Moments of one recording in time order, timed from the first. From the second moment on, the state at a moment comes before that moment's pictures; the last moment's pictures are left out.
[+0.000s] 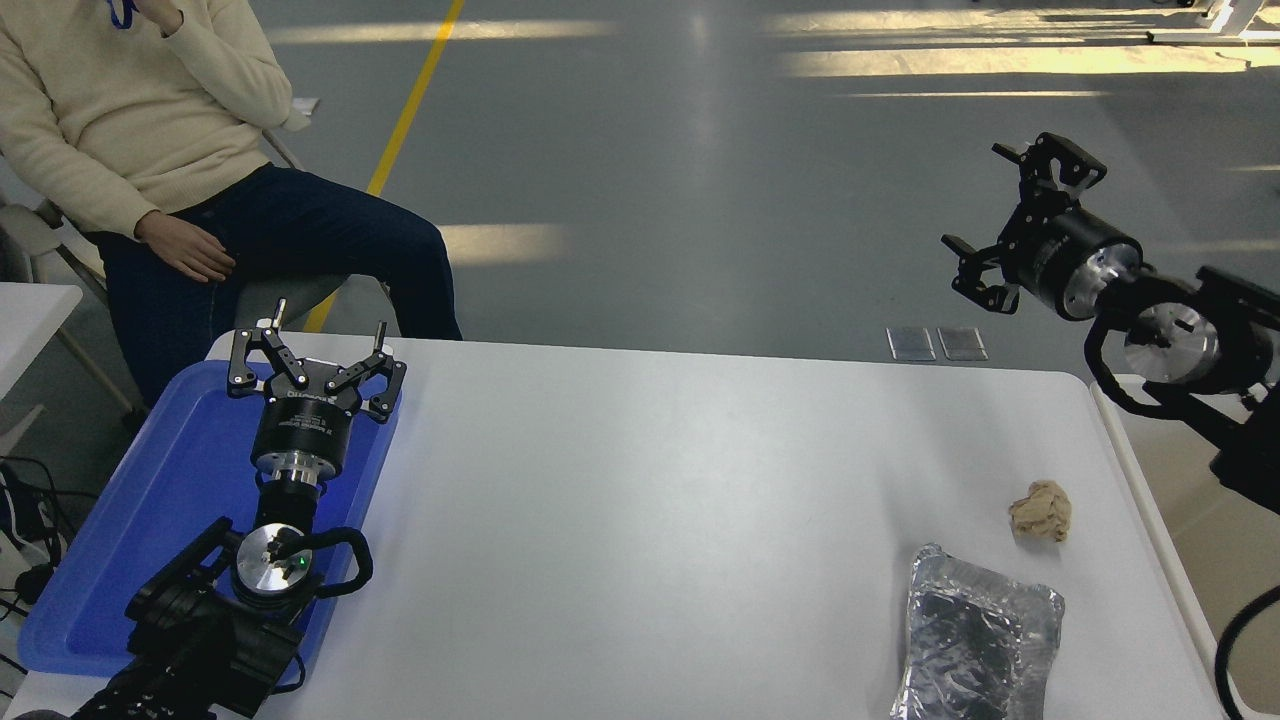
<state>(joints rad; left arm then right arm) -0.50 0.10 -1.16 -0.54 -0.09 -0.64 -0.36 0.90 -0.58 0.40 0.89 0.28 0.12 0.09</state>
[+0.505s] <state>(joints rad) -0.50 0.10 -1.16 -0.54 -0.09 -0.64 -0.36 0.68 -0.46 0.64 0.84 0.30 0.27 0.09</state>
